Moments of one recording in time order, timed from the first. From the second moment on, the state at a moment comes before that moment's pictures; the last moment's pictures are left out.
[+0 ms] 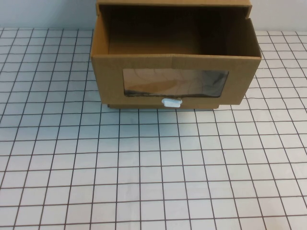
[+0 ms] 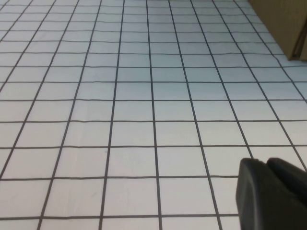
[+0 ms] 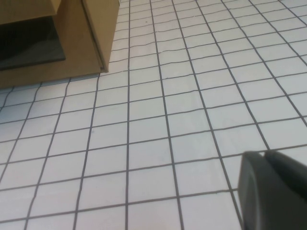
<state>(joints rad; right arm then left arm) -0.01 -0.01 0.03 0.20 0.35 -0.07 -0.04 -0.01 0.03 -0.02 0.38 -0.01</state>
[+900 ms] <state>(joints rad) -0.01 -0.01 0.03 0.21 -0.79 -0.07 -0.04 -0.01 0.03 -0.19 -0.76 -0.55</state>
